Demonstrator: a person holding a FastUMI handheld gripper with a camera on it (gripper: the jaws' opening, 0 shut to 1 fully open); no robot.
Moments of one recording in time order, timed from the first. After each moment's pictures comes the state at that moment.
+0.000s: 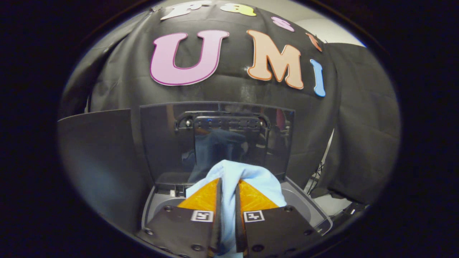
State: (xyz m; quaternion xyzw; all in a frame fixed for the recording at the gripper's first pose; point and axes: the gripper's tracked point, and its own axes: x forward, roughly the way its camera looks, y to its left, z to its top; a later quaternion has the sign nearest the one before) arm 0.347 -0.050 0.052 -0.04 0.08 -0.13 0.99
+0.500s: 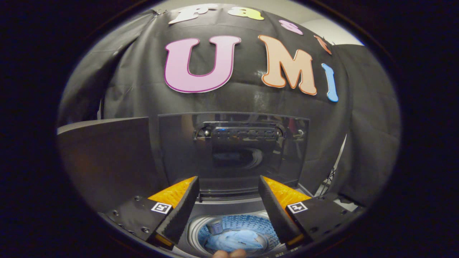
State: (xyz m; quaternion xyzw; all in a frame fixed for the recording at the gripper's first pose) arm 0.351 -0.025 0.071 -0.05 0.06 -0.10 0.99
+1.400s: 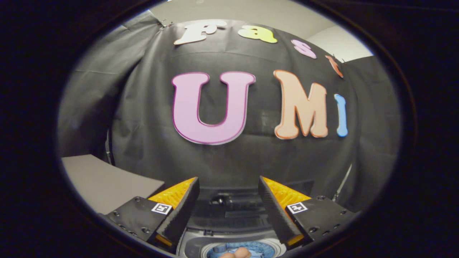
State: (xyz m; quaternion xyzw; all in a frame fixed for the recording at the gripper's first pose) arm 0.400 0.015 0.234 -0.07 -0.04 -0.04 1.00
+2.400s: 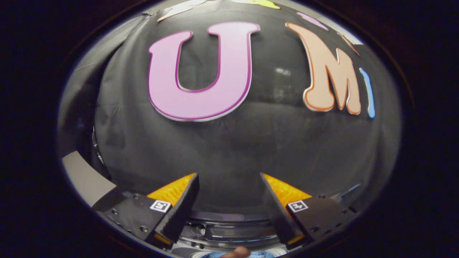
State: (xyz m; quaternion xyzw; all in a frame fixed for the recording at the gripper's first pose) arm 0.528 -0.026 0.170 -0.03 0.06 -0.02 1.00
